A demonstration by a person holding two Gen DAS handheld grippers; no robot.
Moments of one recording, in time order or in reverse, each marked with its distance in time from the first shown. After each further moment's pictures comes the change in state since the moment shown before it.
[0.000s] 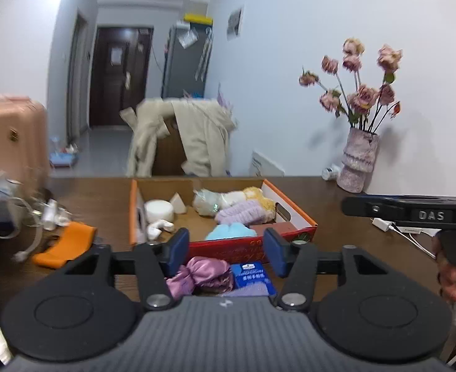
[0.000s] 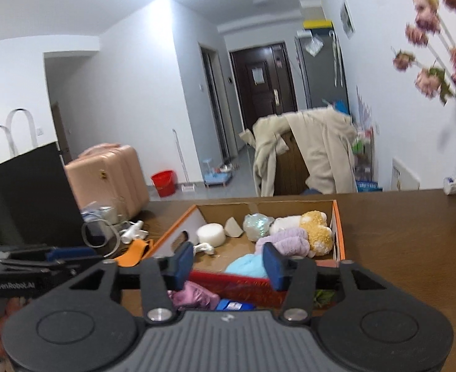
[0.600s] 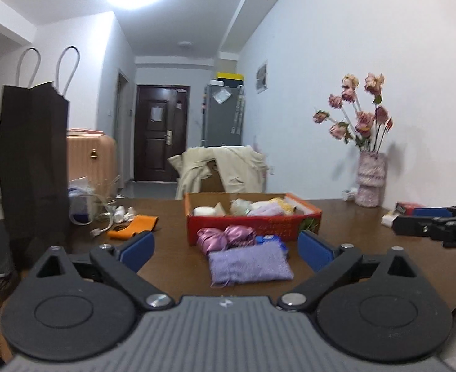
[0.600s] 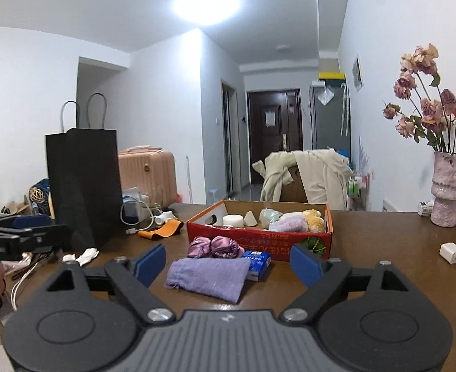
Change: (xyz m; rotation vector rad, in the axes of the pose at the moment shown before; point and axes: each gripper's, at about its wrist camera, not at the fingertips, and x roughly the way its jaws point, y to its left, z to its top) left arm -0.158 -0.038 -0.139 0.039 -0.231 0.184; right arm -0.151 0.060 -0.141 -0.112 -0.168 -0.023
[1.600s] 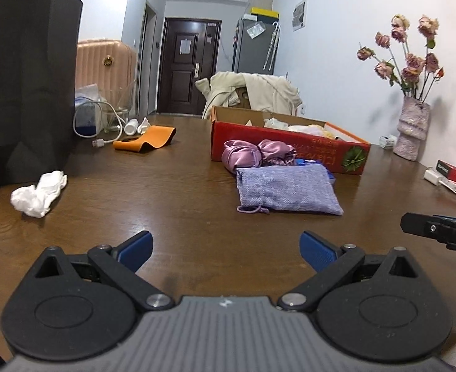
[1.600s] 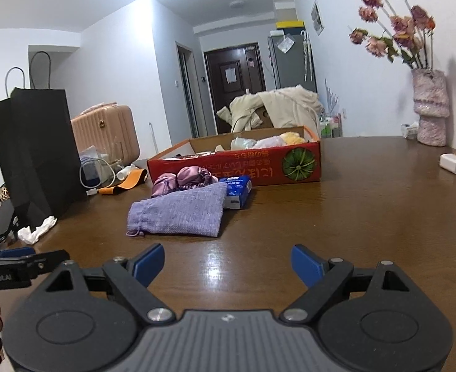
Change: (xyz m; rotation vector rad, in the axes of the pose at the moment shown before) left arm 0.103 0.023 -0.059 -0.106 0.273 0.084; right arm 0.101 -0.013 -0.060 0.147 0.190 -0.101
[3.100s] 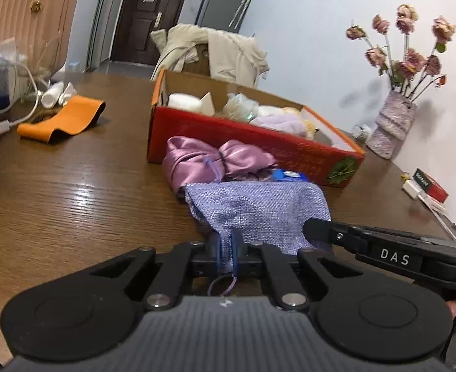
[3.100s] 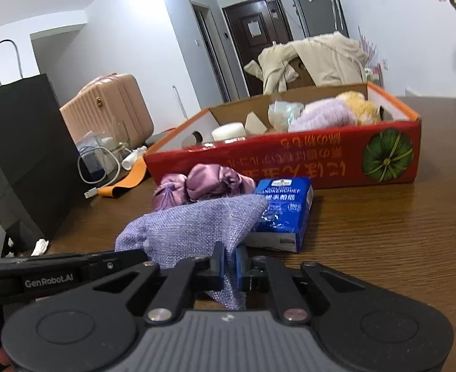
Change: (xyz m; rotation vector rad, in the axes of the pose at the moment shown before) left arm 0.125 -0.006 0.069 -0.073 0.180 -0.233; right arm 0.143 0.007 0.059 0.046 0.164 0.157
